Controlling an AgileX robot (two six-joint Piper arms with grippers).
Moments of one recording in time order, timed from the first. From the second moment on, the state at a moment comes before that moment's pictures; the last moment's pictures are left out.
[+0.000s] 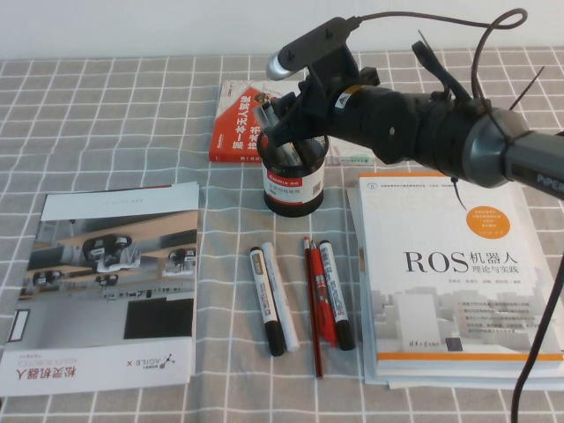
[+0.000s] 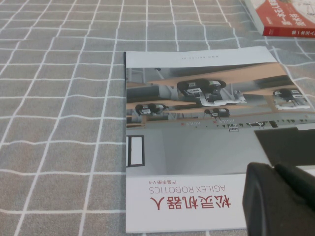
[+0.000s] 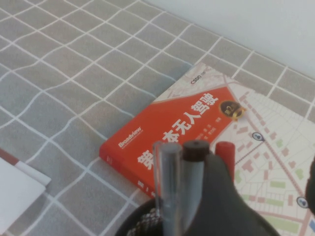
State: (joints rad) right arm 0.57 2.10 -1.65 0.33 0.02 -0.44; left arm -0.07 -0.02 0.03 -0.06 0.38 0.07
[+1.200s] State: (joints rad) right arm 0.57 2.17 -1.73 0.32 0.00 -0.50; left arm -0.07 -0.02 0.03 -0.06 0.38 0.07
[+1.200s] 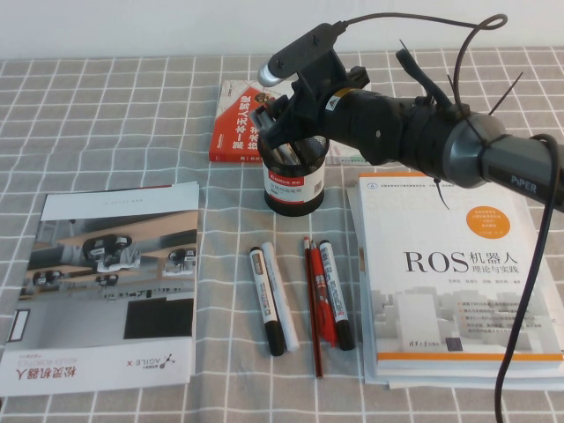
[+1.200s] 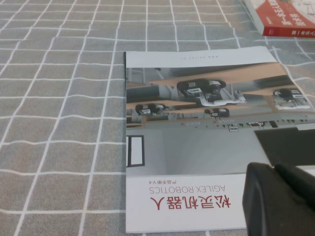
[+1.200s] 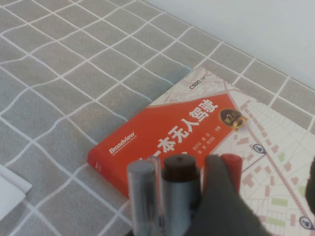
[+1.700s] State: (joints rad) right arm 0.57 2.17 -1.73 0.32 -0.01 -0.50; left arm -0.07 -0.02 0.03 -0.06 0.38 0.07
